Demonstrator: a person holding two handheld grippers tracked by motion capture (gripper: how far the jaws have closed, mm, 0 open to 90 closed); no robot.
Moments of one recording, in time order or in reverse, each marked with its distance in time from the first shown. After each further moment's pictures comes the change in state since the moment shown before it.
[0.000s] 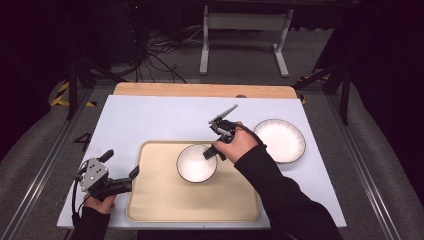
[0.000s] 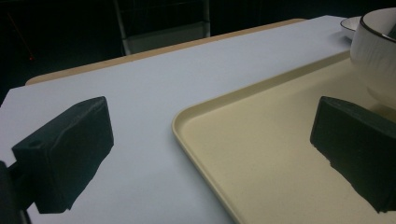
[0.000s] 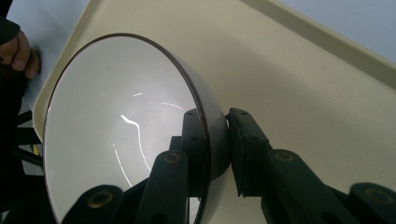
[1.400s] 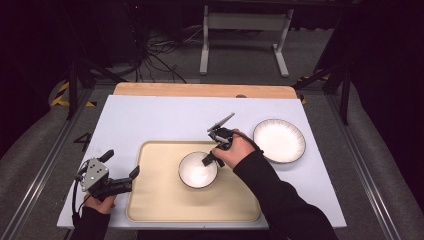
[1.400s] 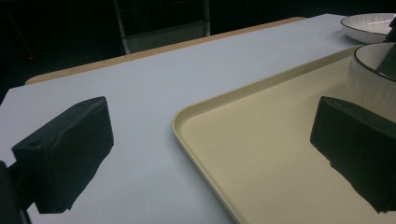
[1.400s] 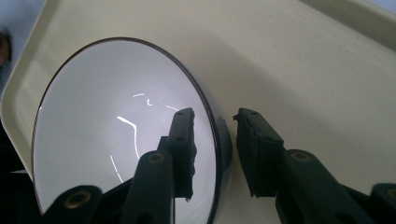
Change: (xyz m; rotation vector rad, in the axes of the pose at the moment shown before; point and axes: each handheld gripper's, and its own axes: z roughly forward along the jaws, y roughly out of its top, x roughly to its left) left arm -0.001 0.000 0.001 0.004 0.000 0.002; right arm -0.010 -0.010 0.026 0.025 -0.007 -0.004
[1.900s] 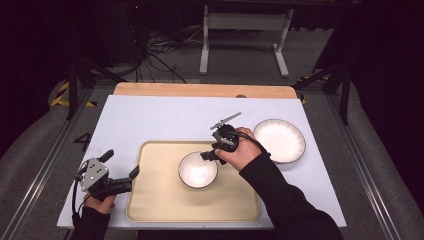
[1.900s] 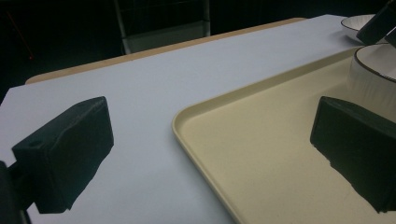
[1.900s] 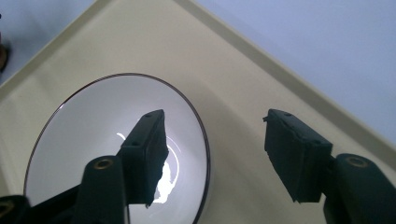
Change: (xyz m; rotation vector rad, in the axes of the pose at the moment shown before) left arm 0.001 0.000 0.000 0.000 -0.001 -0.003; right arm 0.011 -0.010 -0.023 -0.233 -0.103 -0.197
